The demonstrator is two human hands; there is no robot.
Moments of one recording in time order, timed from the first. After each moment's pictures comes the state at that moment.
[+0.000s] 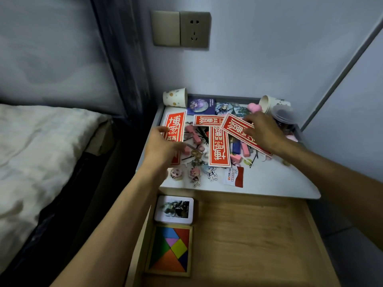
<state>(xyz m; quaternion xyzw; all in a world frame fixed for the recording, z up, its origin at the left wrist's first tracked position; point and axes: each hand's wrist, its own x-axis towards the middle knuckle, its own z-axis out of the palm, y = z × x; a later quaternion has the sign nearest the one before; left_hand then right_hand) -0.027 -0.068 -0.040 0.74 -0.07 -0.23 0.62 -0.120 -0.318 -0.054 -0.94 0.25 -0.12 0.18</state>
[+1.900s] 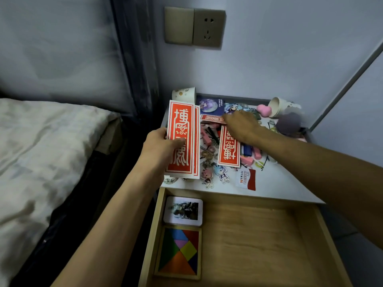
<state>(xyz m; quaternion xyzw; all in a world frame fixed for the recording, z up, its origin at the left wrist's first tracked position) -0.011 -0.034 -0.032 0.72 -0.08 -0.26 0.63 -0.030 -0.294 -0.068 -0.97 0.17 -0.02 -0.14</state>
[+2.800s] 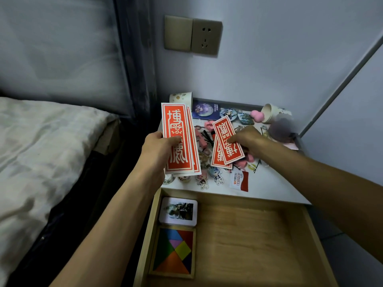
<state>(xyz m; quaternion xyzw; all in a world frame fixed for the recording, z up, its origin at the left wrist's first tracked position) -0.019 -0.036 -0.024 0.65 -0.03 -0.28 0.70 -0.071 -0.288 -0.064 -0.75 0.46 -0.04 0.48</state>
